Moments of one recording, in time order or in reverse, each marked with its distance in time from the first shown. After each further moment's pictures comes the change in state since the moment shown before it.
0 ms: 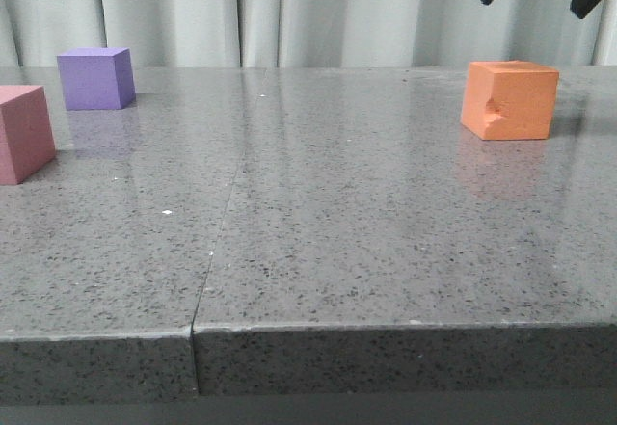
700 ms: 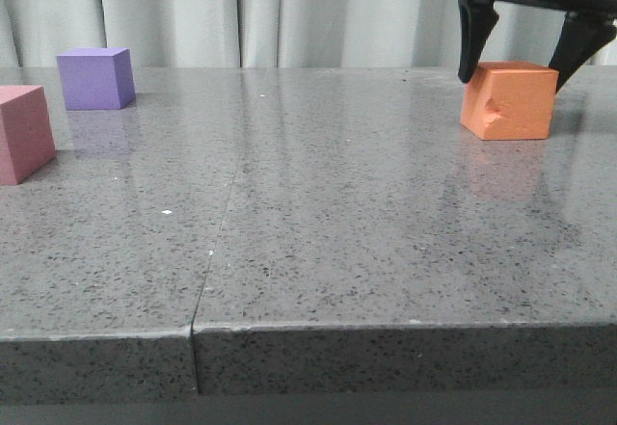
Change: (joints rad) left arm 0.000 0.000 0.000 0.000 0.000 0.000; right arm 0.000 0.168 -0.020 0.009 0.002 0.000
